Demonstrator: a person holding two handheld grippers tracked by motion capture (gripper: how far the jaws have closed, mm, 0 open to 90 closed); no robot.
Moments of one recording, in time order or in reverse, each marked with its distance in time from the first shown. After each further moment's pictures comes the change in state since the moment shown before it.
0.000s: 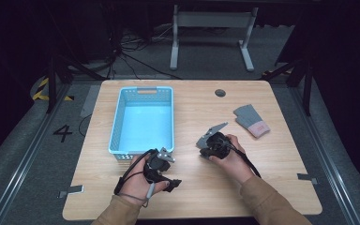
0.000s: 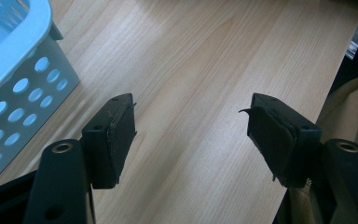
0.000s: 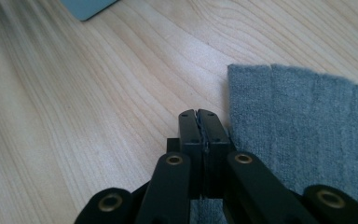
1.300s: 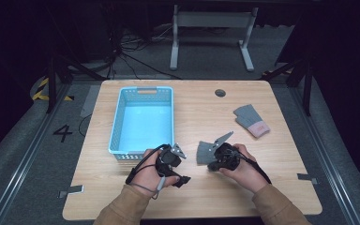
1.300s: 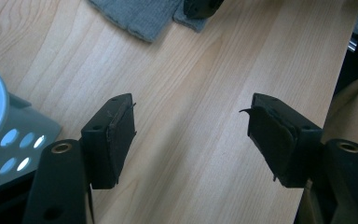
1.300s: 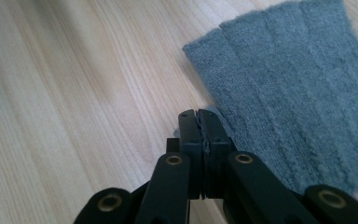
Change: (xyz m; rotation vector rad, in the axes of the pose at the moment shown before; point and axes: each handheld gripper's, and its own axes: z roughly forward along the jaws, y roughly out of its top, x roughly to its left) left arm 0.001 0.029 0.022 0.025 -0.047 0.075; right arm 0.018 -0.028 -0.025 0.125 0.095 -0.064
